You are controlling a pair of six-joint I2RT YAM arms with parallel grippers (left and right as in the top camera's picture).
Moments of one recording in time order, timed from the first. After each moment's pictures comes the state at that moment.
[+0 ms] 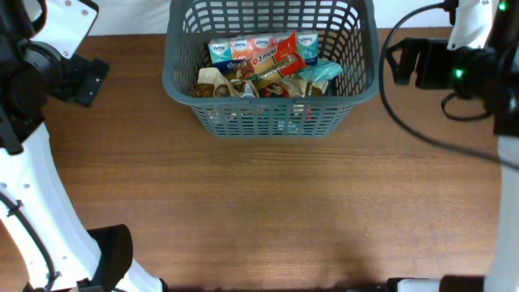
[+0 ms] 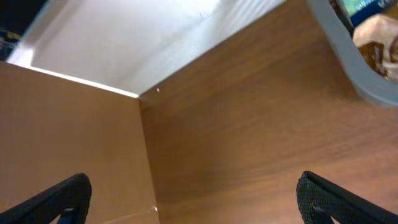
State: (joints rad) left arm 0.12 1.82 2.73 -1.64 -0.15 0.68; right arm -0.04 1.54 2.07 -1.24 -0.26 0.05
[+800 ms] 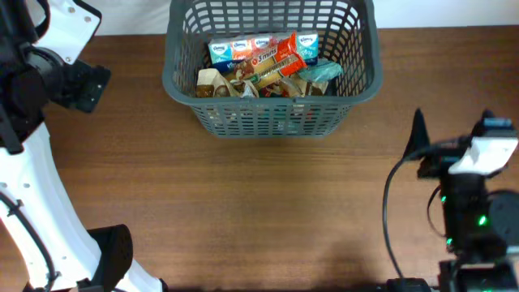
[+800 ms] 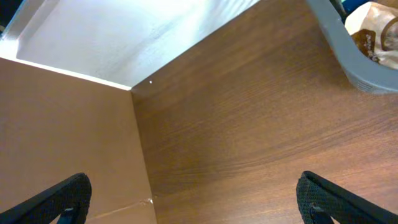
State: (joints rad) left arm 0.12 1.82 2.73 -1.69 -0.15 0.68; right arm 0.00 0.59 0.83 -0.21 0.07 -0.07
